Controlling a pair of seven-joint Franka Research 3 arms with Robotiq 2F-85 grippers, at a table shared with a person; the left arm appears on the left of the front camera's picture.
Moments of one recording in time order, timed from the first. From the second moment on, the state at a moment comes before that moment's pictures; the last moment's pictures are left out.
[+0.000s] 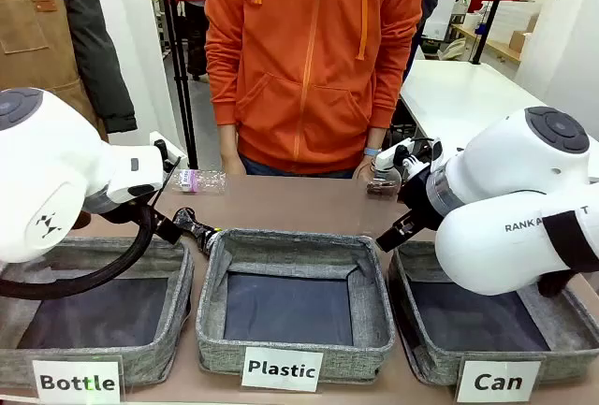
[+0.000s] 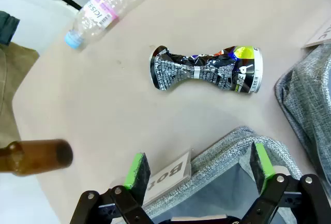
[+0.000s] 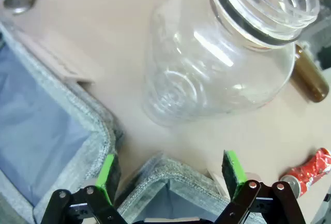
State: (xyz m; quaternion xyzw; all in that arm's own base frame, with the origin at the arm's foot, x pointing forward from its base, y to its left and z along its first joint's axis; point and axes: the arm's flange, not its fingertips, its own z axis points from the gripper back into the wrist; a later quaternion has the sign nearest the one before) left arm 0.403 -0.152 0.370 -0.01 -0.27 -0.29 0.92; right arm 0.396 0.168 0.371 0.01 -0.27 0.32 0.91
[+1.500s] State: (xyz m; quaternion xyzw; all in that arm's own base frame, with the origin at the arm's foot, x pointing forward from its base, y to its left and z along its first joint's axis) left arm 0.403 -0.152 0.370 -0.01 -0.27 -0.29 0.92; right arm 0.396 0.169 0.371 0.01 -0.27 0.32 0.91
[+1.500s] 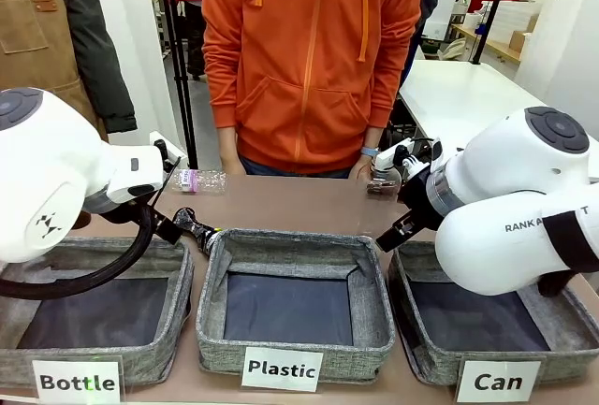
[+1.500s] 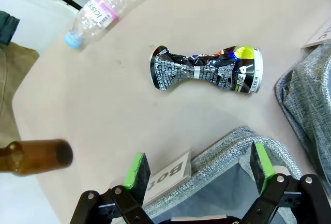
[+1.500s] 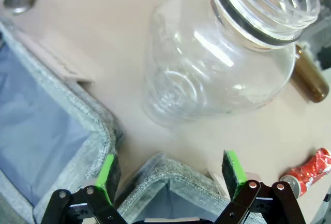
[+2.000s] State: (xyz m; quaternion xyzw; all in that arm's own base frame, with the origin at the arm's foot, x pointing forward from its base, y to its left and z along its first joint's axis) left arm 0.403 -0.152 0.370 -0.01 -0.27 -0.29 0.92; right arm 0.396 0.168 0.373 0.01 -0.27 0.32 0.91
